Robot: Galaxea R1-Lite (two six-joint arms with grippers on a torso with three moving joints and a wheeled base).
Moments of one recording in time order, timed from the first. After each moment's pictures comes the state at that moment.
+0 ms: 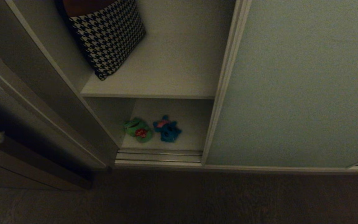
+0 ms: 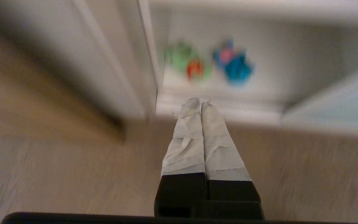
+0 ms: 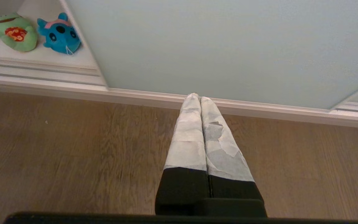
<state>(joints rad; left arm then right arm) 0.01 0.78 -0.70 0.08 -0.03 -0.02 0.00 0.00 0.00 -0.01 0.00 -0.02</state>
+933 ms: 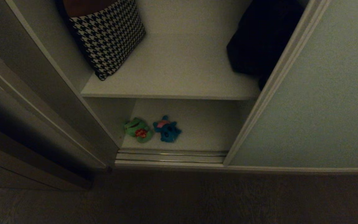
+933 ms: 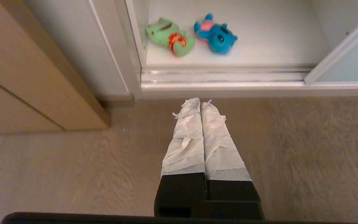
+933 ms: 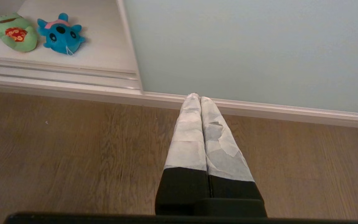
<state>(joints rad) 0.00 0.01 -0.06 0.08 -0.12 0.01 0.00 0.00 0.00 -0.01 0.00 -0.01</state>
